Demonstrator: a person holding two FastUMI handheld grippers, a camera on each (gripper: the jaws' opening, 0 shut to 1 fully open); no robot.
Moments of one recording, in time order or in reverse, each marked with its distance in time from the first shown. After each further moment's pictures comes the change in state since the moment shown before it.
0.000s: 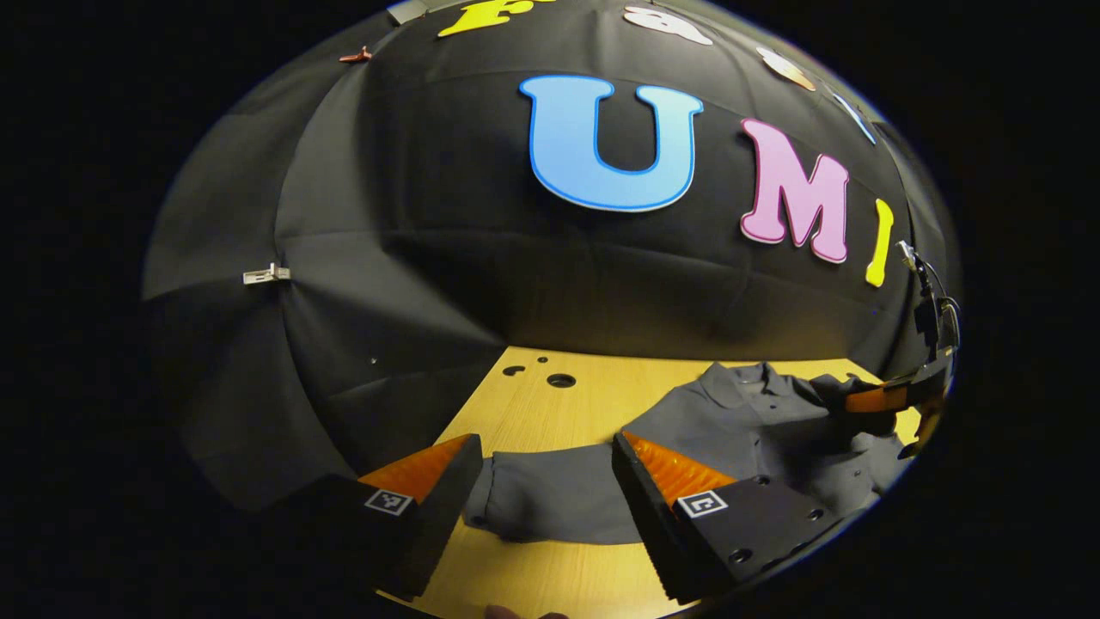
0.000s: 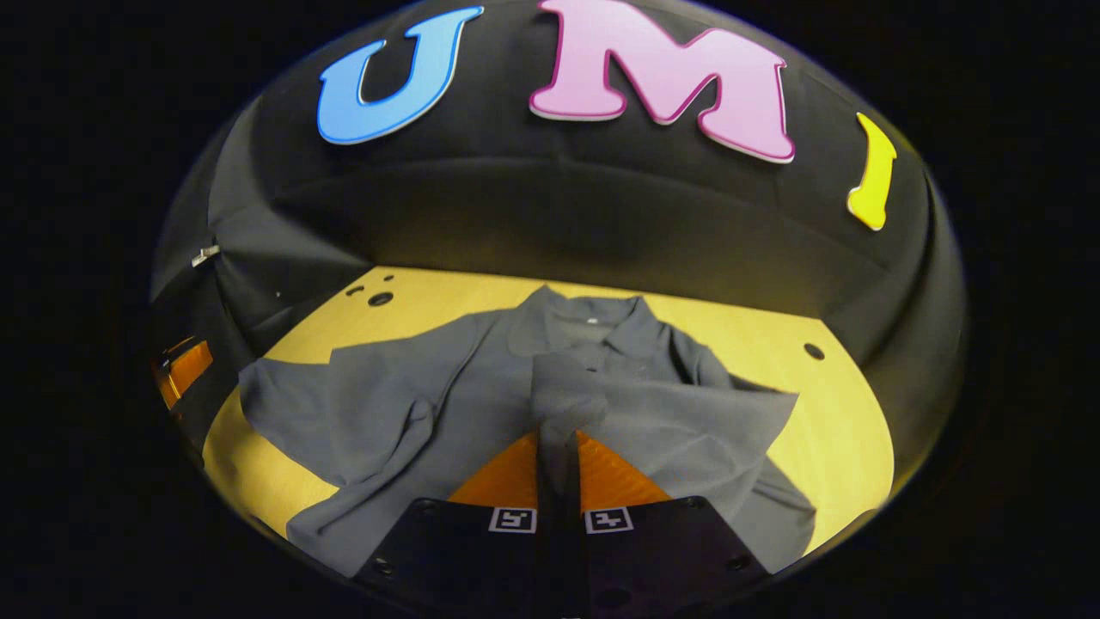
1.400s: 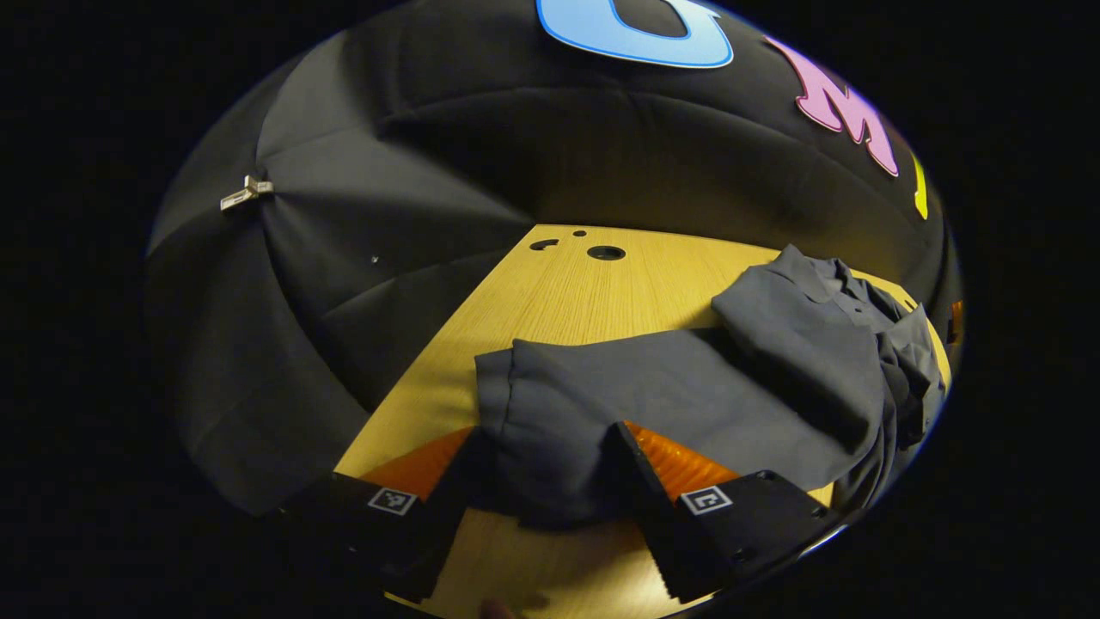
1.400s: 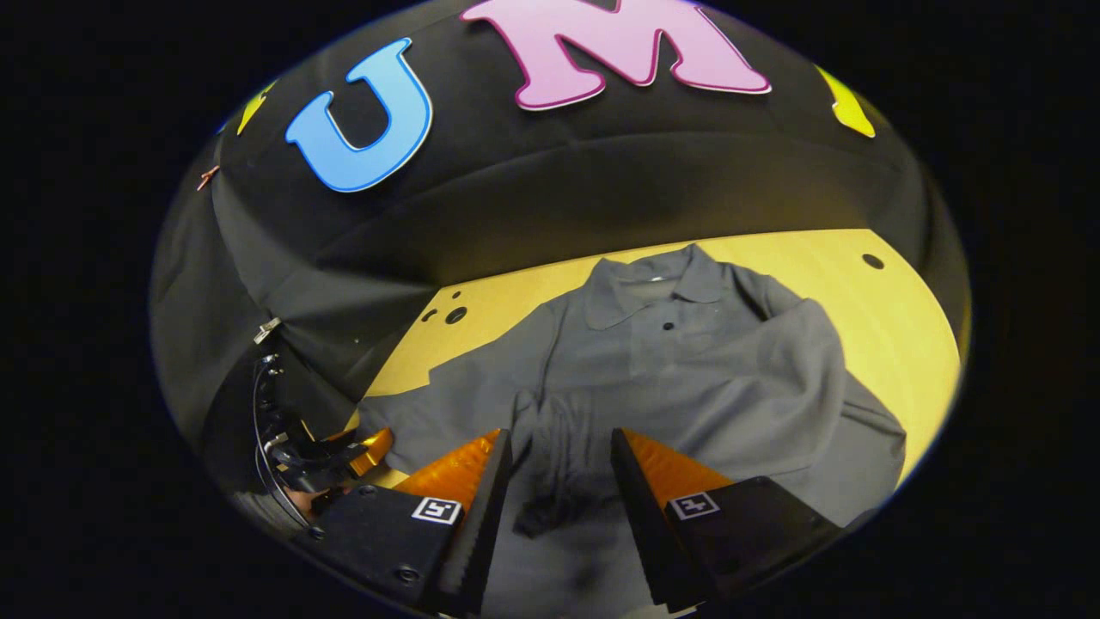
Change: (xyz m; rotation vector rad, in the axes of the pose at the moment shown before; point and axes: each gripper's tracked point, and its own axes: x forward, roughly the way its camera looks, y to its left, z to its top) left arm 0.079 0.024 -0.128 0.032 0.336 0.086; right arm -0.053 0.033 0.003 0.289 0.057 0.230
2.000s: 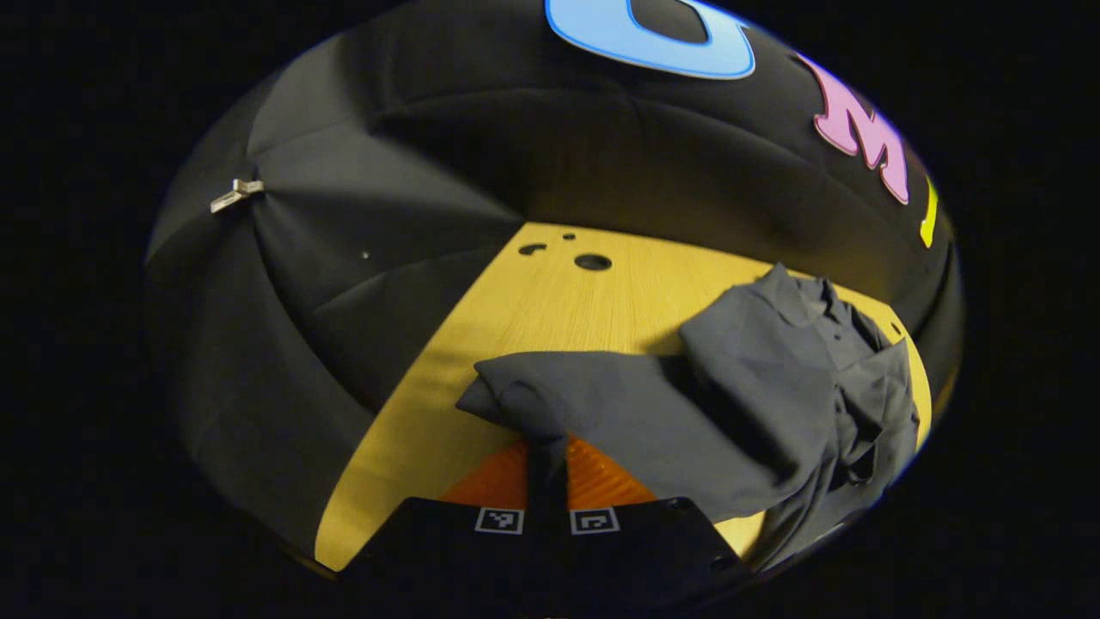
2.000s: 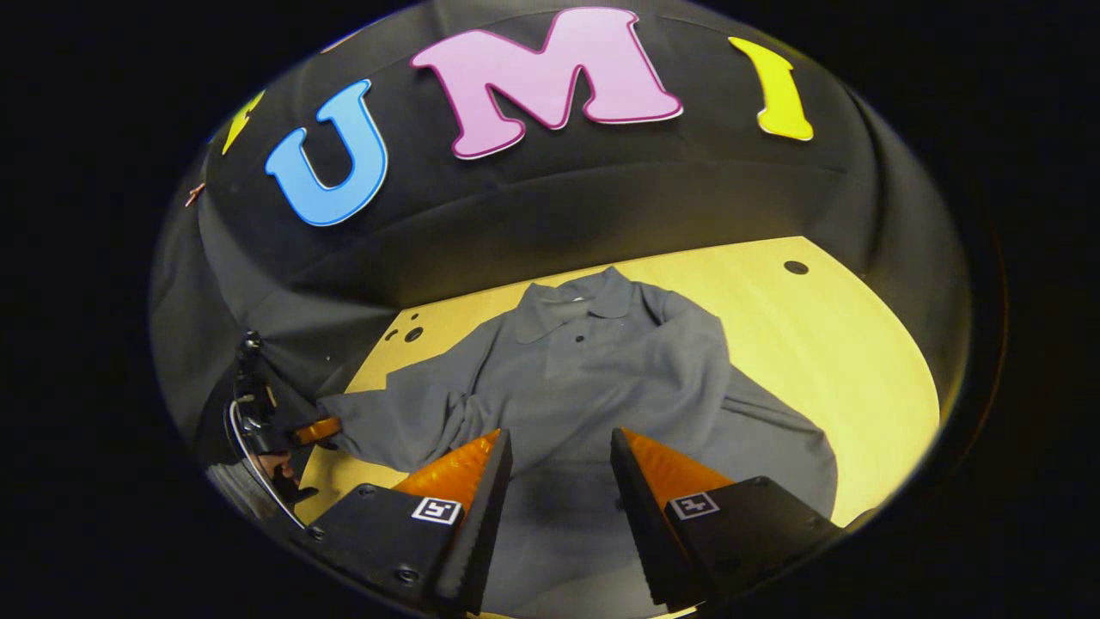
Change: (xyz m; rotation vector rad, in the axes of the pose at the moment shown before) left arm -0.039 -0.013 0.054 -0.060 0.011 -0.008; right arm -0.079 -0.078 0.009 0.034 -0.077 -0.102
